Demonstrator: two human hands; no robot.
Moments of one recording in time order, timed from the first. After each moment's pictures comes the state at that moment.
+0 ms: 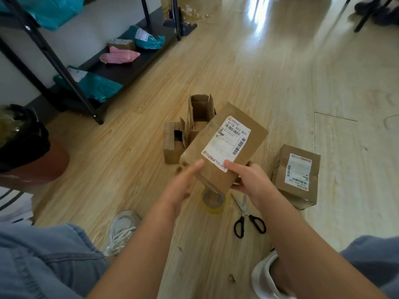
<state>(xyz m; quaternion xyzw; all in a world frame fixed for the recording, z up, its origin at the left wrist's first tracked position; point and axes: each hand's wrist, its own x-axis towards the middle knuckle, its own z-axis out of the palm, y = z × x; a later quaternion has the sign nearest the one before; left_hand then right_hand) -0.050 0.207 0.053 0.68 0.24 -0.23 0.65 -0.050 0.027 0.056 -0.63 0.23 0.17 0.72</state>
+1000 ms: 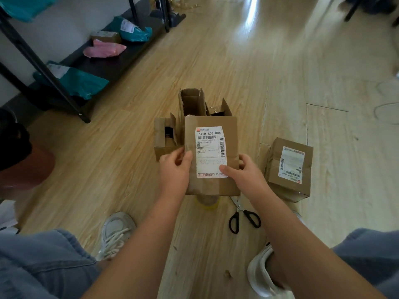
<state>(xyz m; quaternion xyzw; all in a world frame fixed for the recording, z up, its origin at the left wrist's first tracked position) -0.027 0.193 0.034 0.83 0.16 -0.01 0.54 -0.052 0.022 0.043 -0.74 0.23 0.13 0.62</state>
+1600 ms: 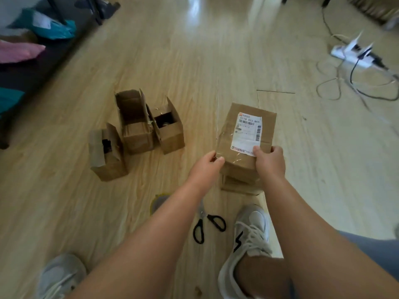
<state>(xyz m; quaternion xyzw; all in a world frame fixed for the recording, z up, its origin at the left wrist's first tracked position) 0.002 0.018 0.017 0.78 -0.02 -0.32 0.54 -0.023 -0.144 0.002 -0.70 0.50 -0.08 0.50</state>
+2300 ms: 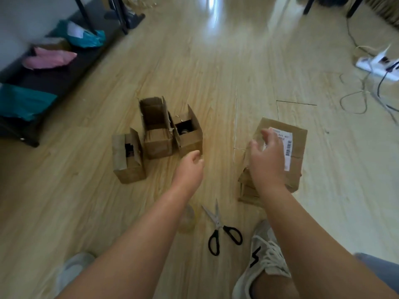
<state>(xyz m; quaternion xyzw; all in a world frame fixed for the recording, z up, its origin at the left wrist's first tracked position) 0.040 0.076 0.012 0.83 0.06 -0.20 0.51 0.004 -0.086 0.028 -0.83 0.31 -0.18 0.43</state>
